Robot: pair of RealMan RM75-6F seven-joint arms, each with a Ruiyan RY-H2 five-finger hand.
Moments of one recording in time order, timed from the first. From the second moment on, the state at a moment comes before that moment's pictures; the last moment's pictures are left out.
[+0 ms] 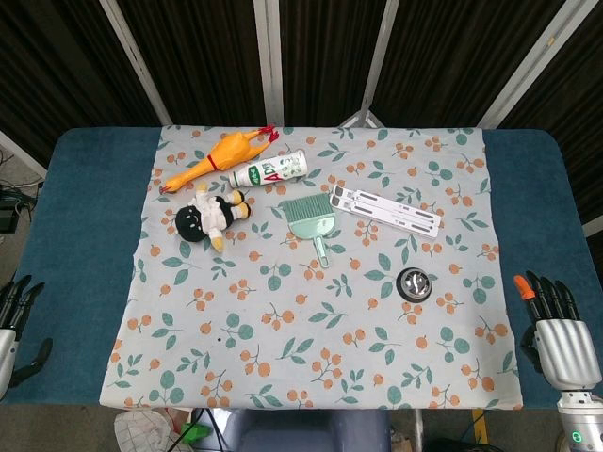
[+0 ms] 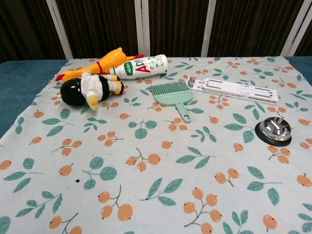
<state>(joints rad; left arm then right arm) 0.05 -1.01 0.02 -1.88 1.60 1.60 0.21 0.05 -1.15 0.04 -1.57 -1.57 1.53 -0.04</state>
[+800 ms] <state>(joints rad) 0.05 -1.01 0.02 -1.89 1.61 1.61 0.23 0.05 -1.15 0.03 -1.57 -1.58 1.52 -0.04</state>
